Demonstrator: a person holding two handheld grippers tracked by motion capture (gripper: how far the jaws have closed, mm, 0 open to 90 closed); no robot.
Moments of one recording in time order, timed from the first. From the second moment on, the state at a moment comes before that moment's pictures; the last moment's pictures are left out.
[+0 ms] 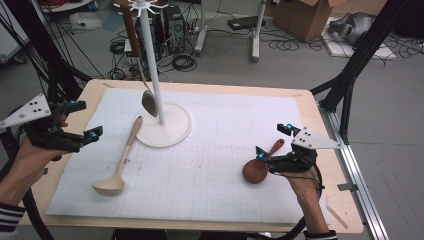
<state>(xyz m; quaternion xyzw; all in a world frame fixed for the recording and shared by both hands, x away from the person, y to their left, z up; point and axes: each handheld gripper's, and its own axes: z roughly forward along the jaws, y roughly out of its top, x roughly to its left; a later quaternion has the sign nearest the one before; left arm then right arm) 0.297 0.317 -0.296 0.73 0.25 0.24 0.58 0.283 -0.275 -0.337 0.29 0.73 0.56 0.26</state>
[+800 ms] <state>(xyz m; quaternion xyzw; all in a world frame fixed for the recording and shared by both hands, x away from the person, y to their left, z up) 0.280 0.325 -0.359 0.73 0.27 0.22 0.59 0.280 -0.285 -0.347 0.30 0.72 0.57 0.26</state>
